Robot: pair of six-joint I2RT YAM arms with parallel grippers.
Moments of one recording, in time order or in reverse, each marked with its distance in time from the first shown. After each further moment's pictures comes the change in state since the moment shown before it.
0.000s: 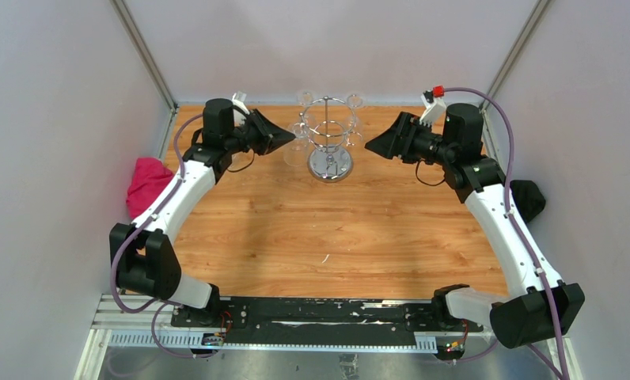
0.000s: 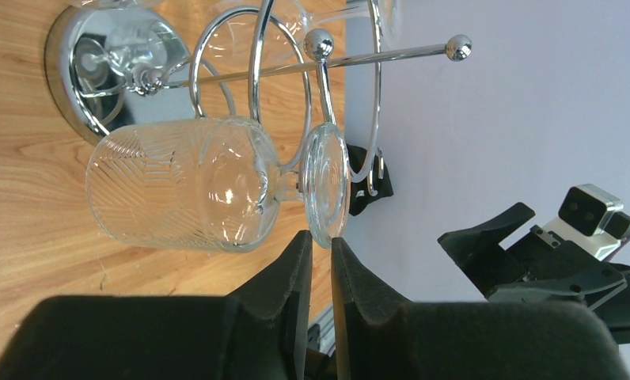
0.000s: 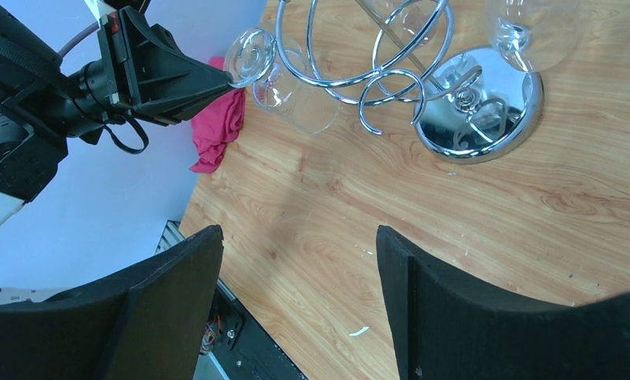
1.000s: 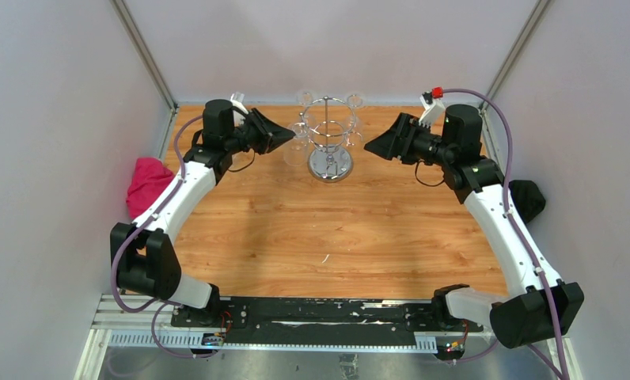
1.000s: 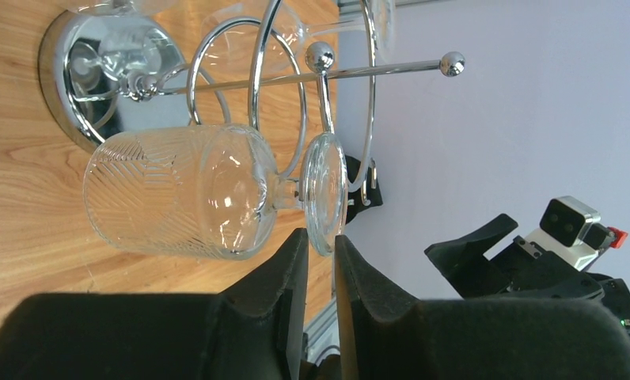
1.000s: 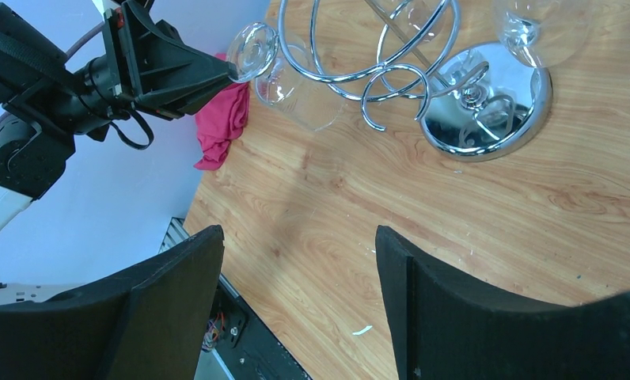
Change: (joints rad) left arm 0.001 0.000 -0.019 0.044 -0.018 -0.046; right arm 0.000 0.000 -0.015 0.017 -0.014 0.010
